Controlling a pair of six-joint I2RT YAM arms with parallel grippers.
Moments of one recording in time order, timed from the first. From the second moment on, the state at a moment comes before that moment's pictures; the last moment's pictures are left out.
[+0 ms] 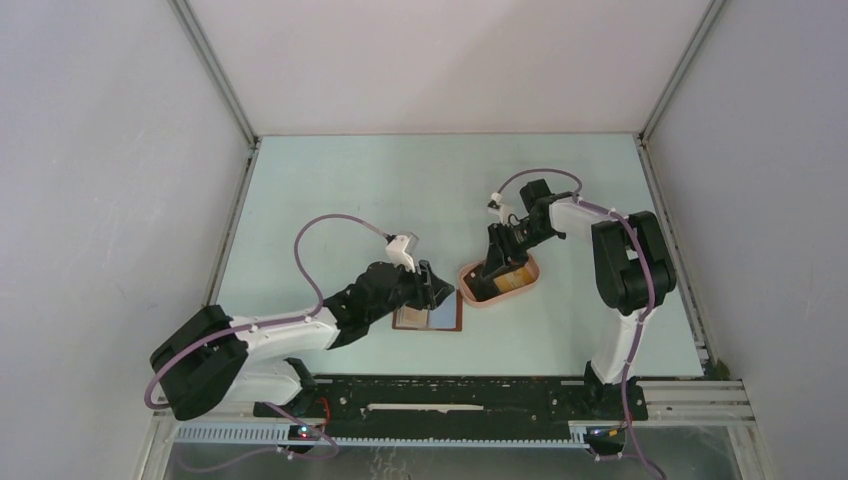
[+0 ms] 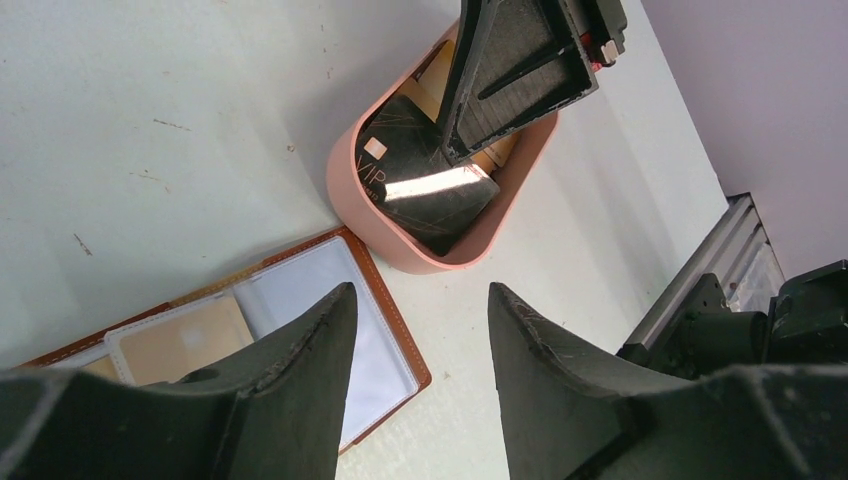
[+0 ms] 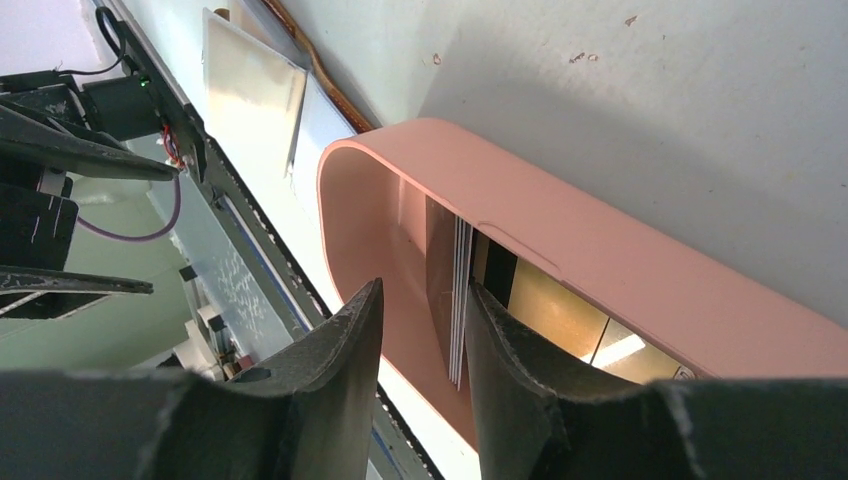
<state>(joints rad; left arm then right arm) -0.89 1.24 0.44 0.45 -0.05 -0.67 0.27 1.91 1.20 -0.67 -0.84 -0.04</state>
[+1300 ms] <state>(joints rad) -0.89 1.14 0.31 0.58 -0.01 -0.72 0.28 1.95 1.22 -0.72 -0.91 -0.12</state>
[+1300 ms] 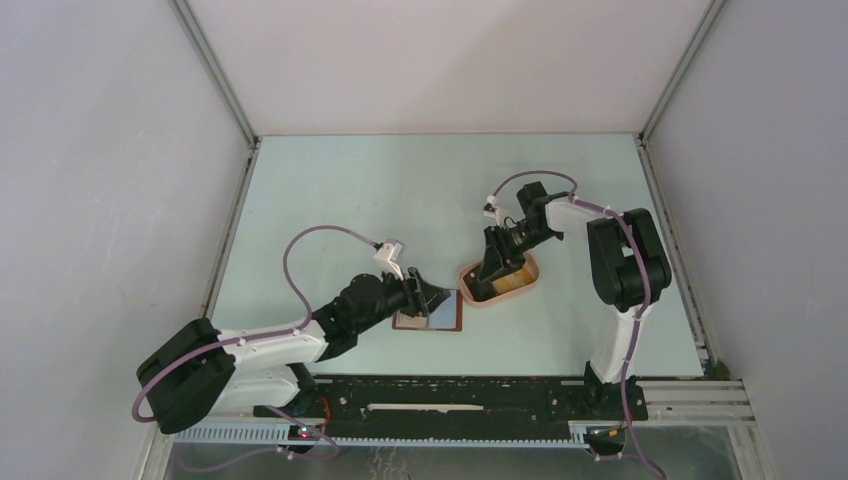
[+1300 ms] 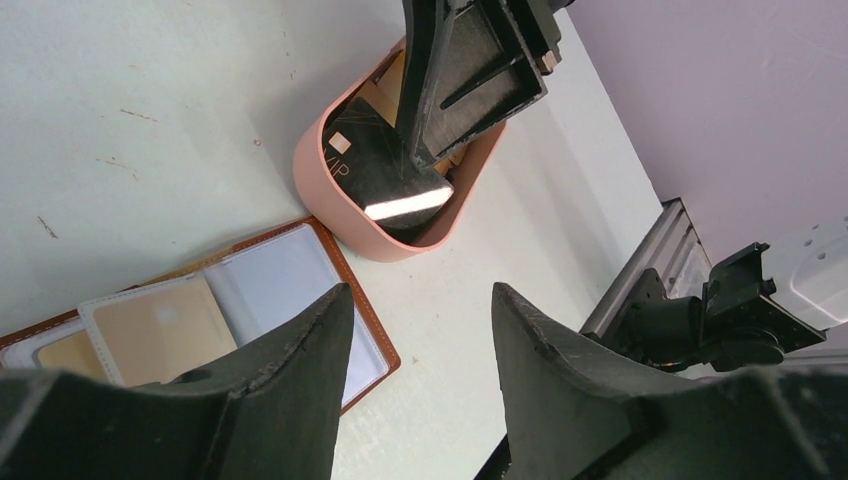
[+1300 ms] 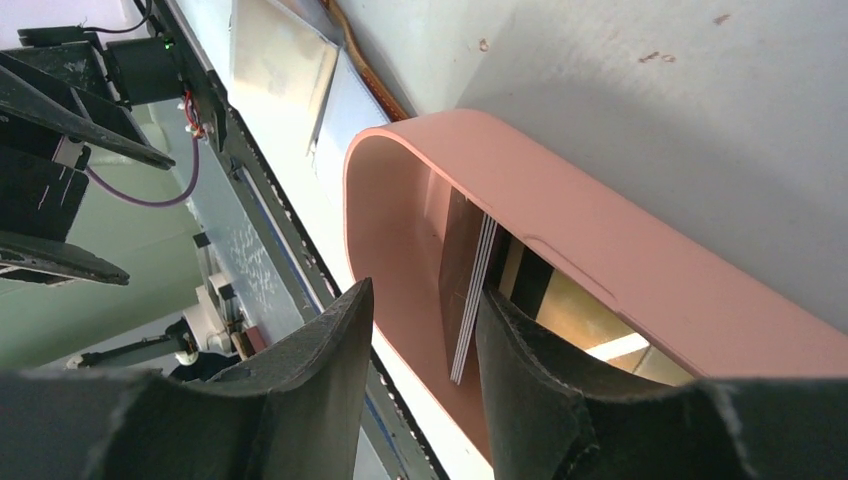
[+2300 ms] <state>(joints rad) -0.89 1.16 0.31 0.63 -0.02 -0.73 0.30 1.99 1.22 -0.72 -0.95 -0.11</state>
